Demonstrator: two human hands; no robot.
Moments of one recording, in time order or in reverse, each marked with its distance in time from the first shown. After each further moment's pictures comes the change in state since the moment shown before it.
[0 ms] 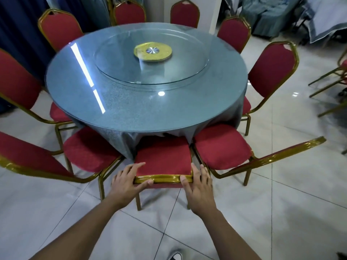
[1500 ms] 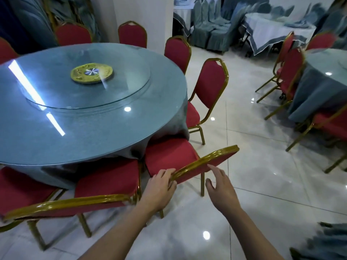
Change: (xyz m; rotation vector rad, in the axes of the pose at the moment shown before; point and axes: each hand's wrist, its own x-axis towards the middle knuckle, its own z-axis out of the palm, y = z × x) left_hand 0.082 0.386 0.132 -0.023 -0.115 0.307; right_hand 0.036 0.261 -0.252 0.126 0.247 0.146
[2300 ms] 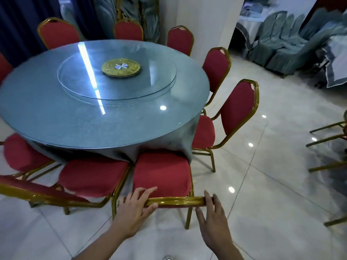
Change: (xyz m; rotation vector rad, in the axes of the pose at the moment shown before) left_hand 0.122 0.103 0.106 0.092 0.161 -0.397; right_hand 0.197 0.178 -0.070 -0.123 -0.306 -0.248
